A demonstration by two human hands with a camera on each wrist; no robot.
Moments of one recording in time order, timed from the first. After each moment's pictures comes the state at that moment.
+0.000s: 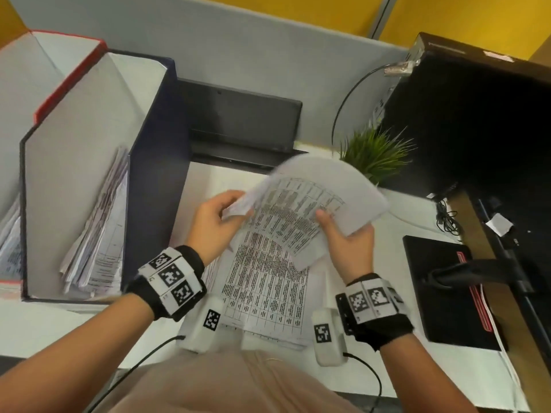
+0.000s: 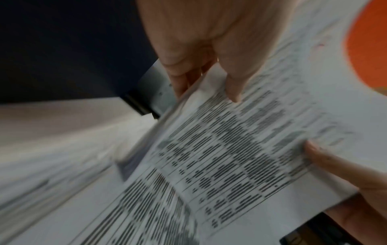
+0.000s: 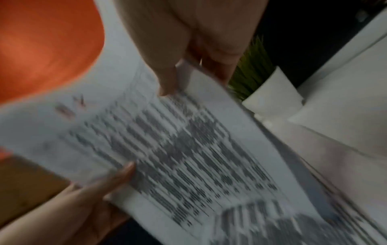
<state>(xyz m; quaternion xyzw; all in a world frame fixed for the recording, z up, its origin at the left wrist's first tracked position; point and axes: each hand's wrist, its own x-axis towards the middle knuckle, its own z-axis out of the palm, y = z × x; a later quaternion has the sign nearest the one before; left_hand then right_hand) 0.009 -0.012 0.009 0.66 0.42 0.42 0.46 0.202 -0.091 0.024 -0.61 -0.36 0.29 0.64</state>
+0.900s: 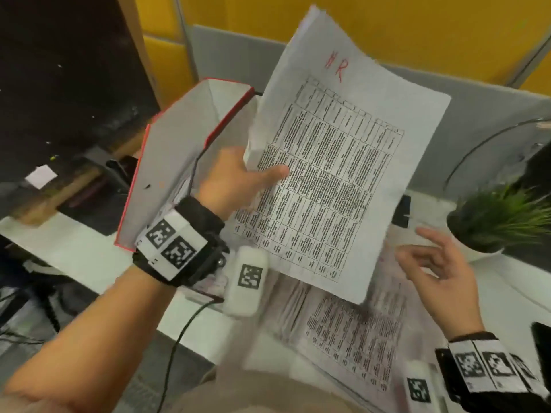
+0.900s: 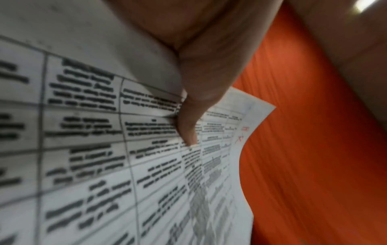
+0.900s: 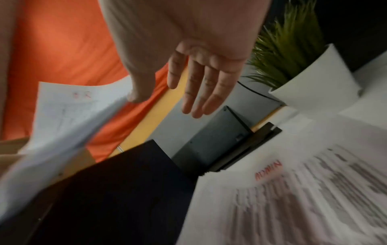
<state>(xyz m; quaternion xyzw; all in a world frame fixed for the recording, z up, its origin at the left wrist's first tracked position) -0.101 0.024 0.117 0.60 0.57 0.40 0.39 0.194 -0.064 0.020 -0.60 -0.51 0.31 0.53</state>
